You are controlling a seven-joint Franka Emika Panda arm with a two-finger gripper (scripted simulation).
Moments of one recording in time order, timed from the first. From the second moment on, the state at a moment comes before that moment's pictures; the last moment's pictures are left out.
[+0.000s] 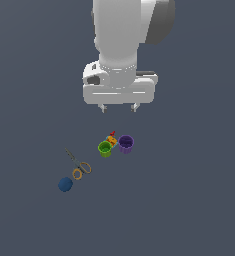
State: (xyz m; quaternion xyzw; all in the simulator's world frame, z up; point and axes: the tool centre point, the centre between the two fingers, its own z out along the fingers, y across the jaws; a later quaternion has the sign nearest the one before) arm -0.012 0.007 0.309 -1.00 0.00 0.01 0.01
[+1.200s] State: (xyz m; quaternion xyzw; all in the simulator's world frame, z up) arm 0.001 -0.035 0.295 -1.00 -0.01 0.01 0.01
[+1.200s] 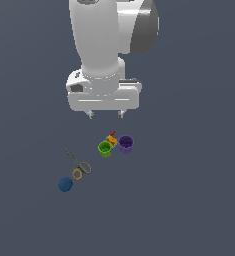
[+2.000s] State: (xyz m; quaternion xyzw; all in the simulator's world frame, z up) arm 0.032 -0.106 0.196 -0.99 -0.12 0.00 0.01
